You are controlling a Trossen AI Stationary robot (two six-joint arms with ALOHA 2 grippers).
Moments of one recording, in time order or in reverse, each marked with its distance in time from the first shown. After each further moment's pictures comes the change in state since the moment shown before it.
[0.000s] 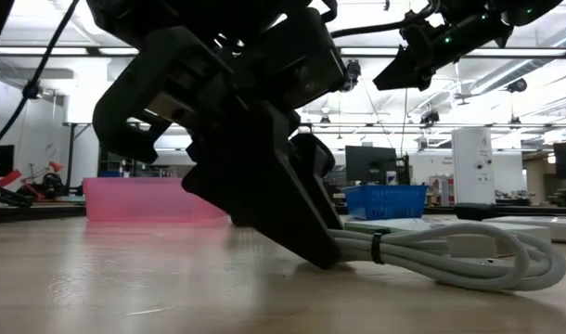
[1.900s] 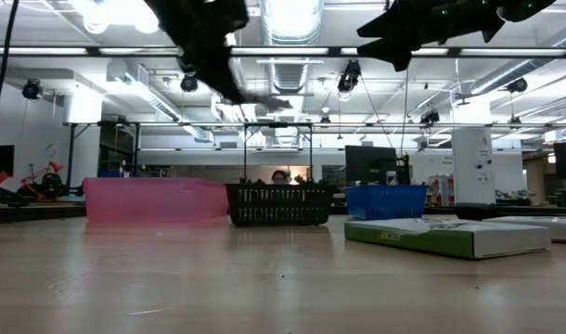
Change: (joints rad) left arm 0.333 -0.658 -0.040 -0.744 -0.594 -0.130; right arm 0.147 0.011 -0.001 0.235 -0.135 0.148
